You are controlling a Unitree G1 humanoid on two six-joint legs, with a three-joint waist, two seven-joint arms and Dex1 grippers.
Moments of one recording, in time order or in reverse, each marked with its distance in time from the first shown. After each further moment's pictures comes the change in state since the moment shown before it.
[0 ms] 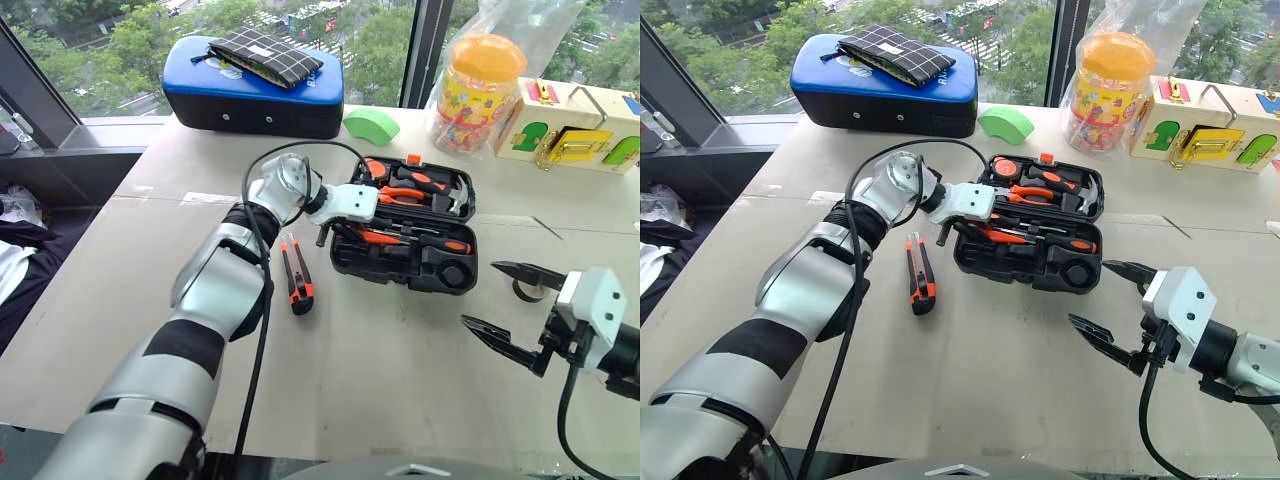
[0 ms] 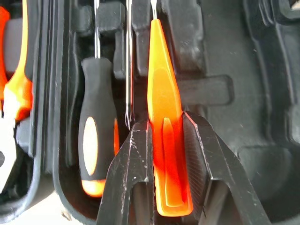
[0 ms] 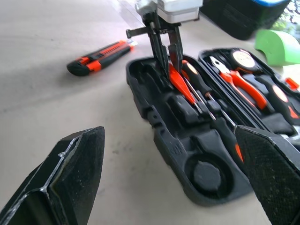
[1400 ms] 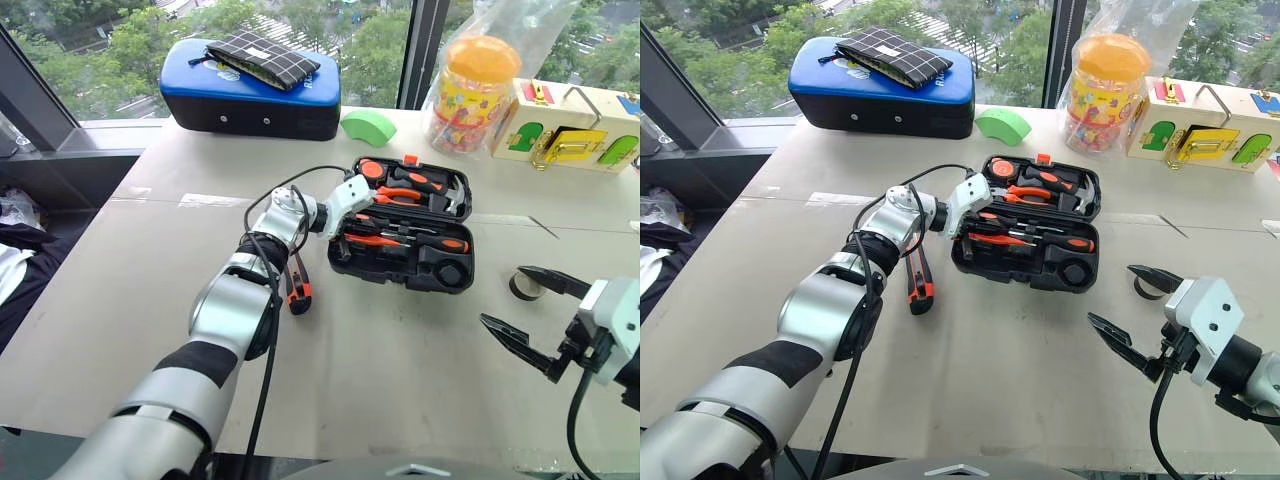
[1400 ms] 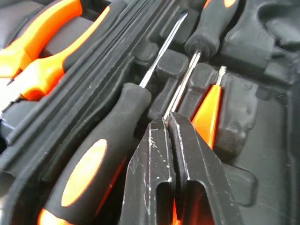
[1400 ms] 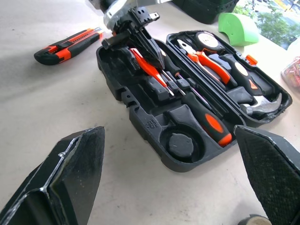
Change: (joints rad) left arm 0.164 -0.070 0.255 -0.071 -0.139 0.310 0.171; right arm 0.077 0.057 -0.087 -0.019 -0.028 -0.018 -0.029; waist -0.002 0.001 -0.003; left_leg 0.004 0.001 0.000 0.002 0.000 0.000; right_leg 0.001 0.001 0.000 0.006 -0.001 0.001
